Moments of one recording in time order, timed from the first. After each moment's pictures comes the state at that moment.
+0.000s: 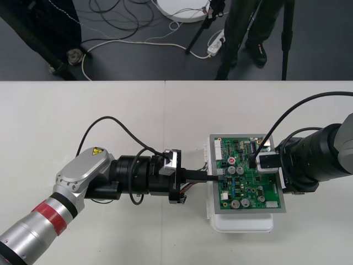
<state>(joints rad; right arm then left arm) -0.45 -1.18 0.66 -2.13 2.16 -1.27 -0.90 -0.39 0.36 -0.55 -1.18 -0.94 -1.16 -0.43</state>
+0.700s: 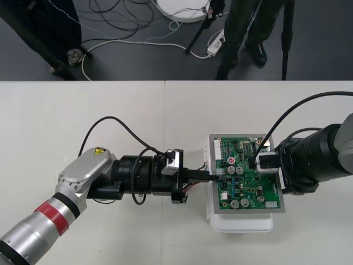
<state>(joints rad) -0.45 -1.18 0.66 -2.12 2.15 -1.27 -0.90 -0.39 0.34 -0.55 -1.18 -0.95 -1.16 -0.43</state>
